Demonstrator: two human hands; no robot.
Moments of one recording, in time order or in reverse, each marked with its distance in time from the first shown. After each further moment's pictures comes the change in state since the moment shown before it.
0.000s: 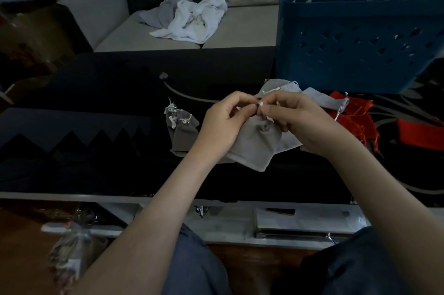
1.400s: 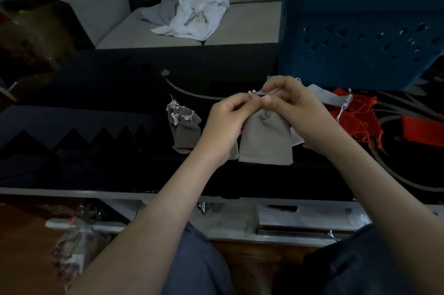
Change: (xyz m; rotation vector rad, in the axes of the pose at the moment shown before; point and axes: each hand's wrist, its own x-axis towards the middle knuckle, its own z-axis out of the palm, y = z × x) left_hand -0.004 0.007 0.009 -0.352 0.024 -0.217; right_hand 0.005 0.007 0.005 -0.134 0.192 -0.083
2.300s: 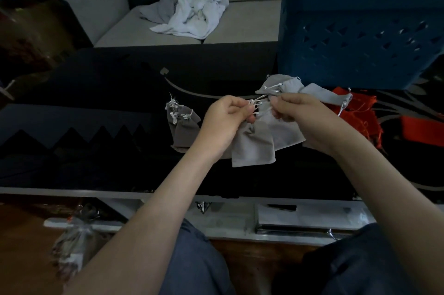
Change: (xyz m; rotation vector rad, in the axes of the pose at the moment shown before) left_hand 0.010 -0.008 -0.009 0.176 0.077 -0.106; right_hand 0.001 0.011 -0.009 0.034 -0.083 0.206
